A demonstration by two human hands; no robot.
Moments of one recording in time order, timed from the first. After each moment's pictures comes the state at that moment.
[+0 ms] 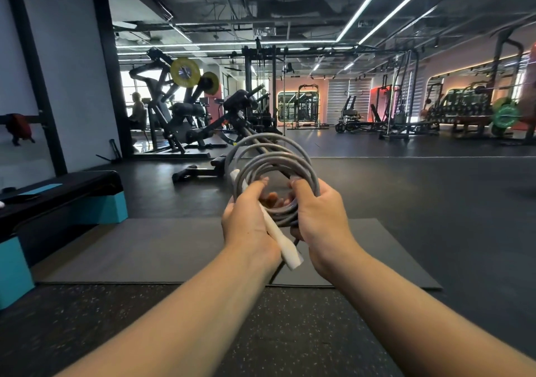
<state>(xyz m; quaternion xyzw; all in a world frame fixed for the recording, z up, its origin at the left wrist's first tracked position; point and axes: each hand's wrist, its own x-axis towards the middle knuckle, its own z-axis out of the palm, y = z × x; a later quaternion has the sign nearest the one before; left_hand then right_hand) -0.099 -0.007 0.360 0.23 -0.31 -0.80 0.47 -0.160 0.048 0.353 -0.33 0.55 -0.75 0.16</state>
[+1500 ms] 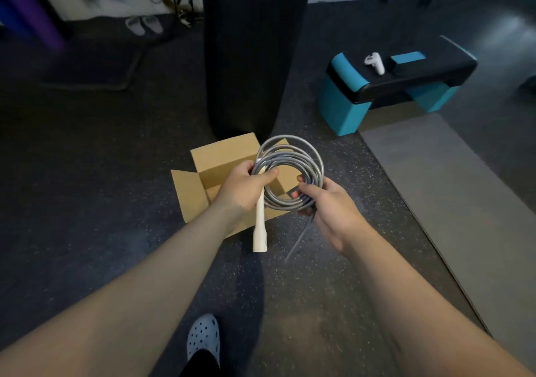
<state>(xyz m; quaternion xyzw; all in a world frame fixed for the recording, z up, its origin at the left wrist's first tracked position) 0.410 -0.043 0.535 0.73 -0.24 -0.45 0.46 0.261 -0.107 0.530 -0.46 0.49 -0.22 0.71</state>
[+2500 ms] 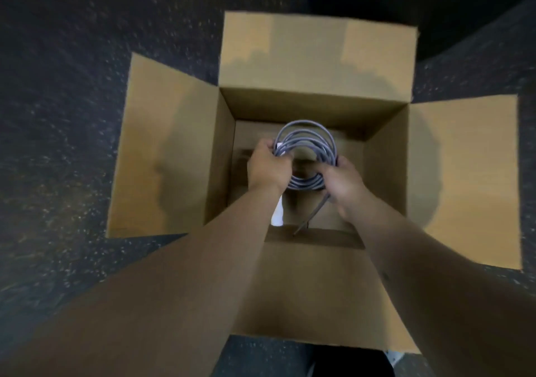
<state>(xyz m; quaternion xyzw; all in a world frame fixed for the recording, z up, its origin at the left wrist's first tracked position) 0.607 -0.237 0.018 0.83 0.14 -0.34 0.43 0.535 -0.339 -0.005 -0.55 0.56 0.10 0.61</state>
